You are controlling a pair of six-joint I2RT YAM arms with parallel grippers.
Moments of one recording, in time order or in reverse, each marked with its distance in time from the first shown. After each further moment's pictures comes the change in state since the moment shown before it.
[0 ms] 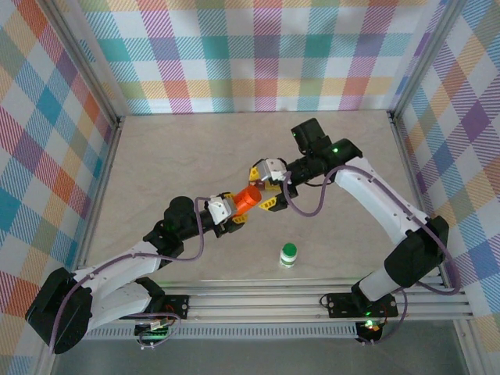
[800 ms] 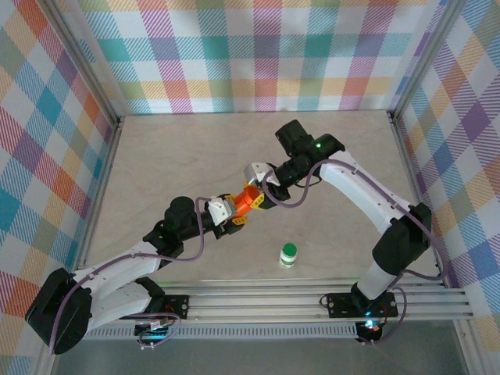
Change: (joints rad) left arm 0.000 -0.004 0.000 -0.031 -0.004 0.000; right arm 0.056 0.099 0.071 -0.094 0.066 0.089
